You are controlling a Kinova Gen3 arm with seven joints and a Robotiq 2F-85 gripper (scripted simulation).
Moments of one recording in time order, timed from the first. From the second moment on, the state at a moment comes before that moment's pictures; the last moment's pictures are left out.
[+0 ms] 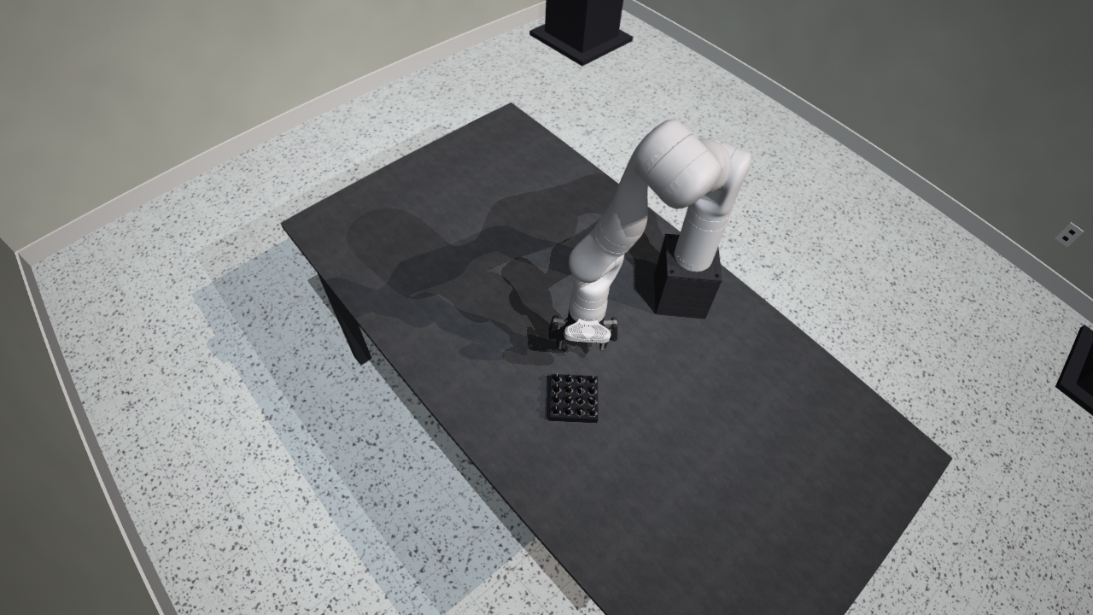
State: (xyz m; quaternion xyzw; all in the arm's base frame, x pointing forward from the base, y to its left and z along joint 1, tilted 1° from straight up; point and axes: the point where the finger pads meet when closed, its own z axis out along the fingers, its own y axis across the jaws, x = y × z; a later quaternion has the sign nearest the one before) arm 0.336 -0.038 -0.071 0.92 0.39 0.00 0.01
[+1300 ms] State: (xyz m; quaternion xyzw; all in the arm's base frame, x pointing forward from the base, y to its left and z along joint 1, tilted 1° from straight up) arm 0.338 -0.034 -0.073 0.98 0.21 -0.01 0.01
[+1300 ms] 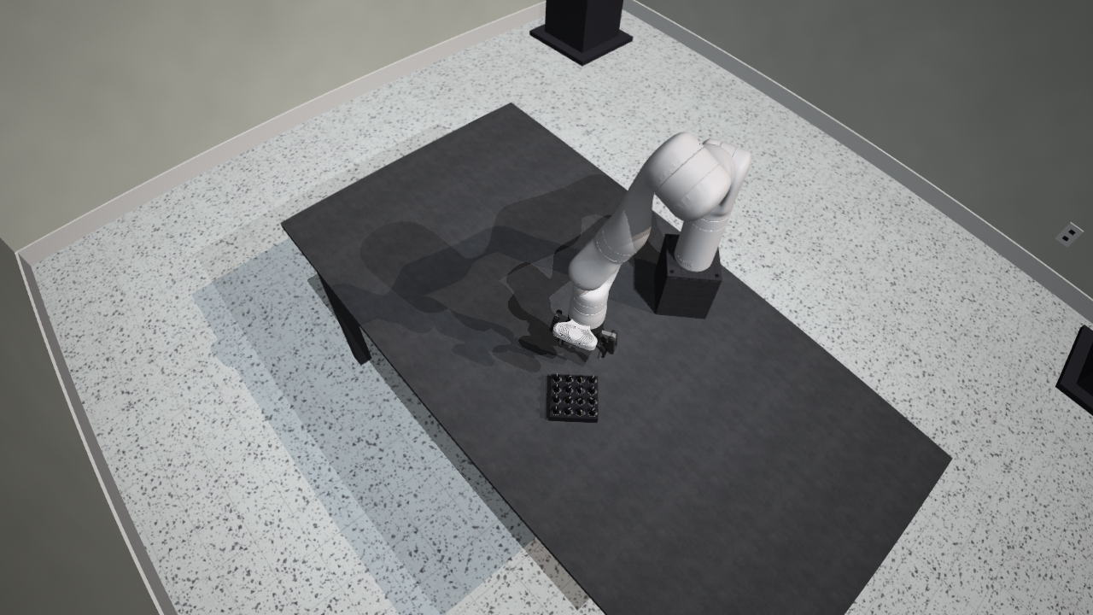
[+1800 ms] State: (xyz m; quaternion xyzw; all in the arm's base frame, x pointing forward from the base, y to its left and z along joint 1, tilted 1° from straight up) arm 0.355 -0.019 -0.071 1.00 -0.01 -0.01 0.01
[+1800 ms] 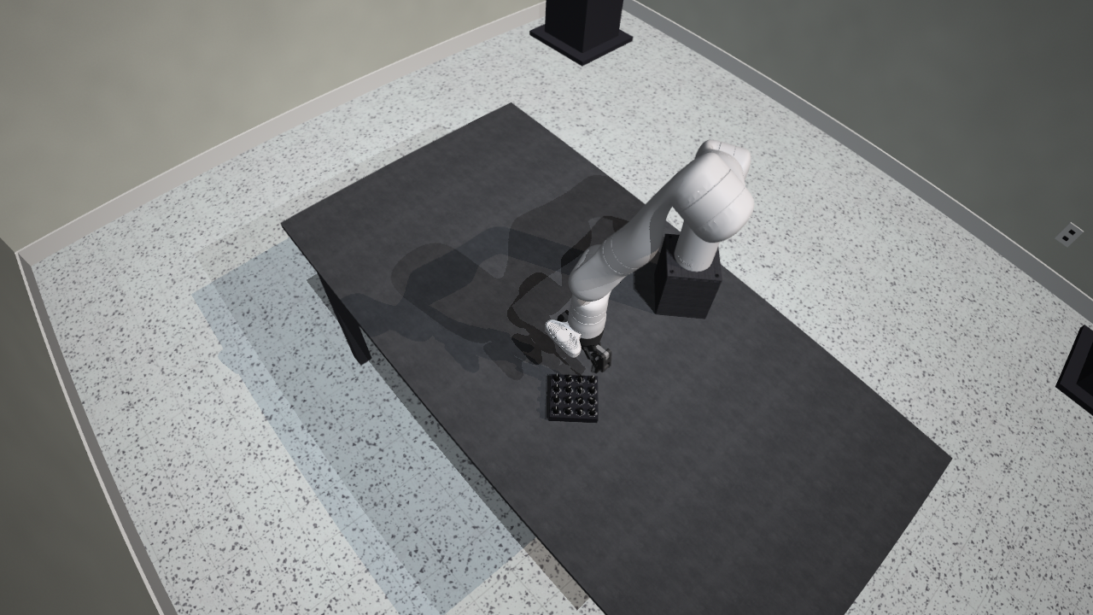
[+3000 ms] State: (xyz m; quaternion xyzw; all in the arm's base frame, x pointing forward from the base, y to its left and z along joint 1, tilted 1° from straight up) arm 0.407 0.038 -0.052 0.92 -0.39 0.01 0.00
